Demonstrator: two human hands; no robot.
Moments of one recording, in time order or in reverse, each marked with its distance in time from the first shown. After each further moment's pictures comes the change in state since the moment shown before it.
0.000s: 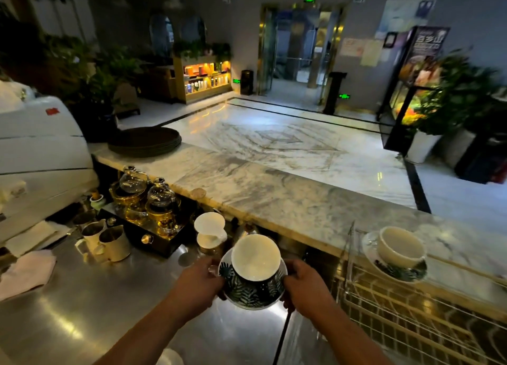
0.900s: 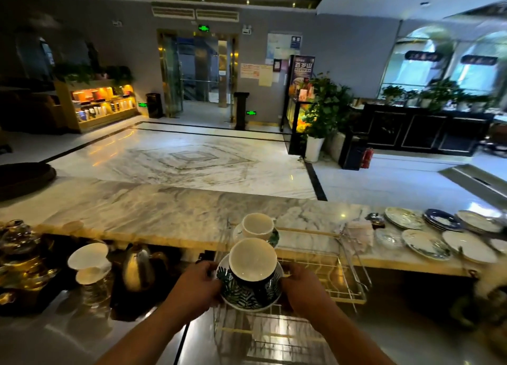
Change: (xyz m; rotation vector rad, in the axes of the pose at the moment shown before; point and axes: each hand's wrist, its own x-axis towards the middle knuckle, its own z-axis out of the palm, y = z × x) left_hand -0.061 0.153 0.212 -0.013 -0.233 0.191; right_hand -0.145 0.107 -0.216 0.216 0.298 0.127
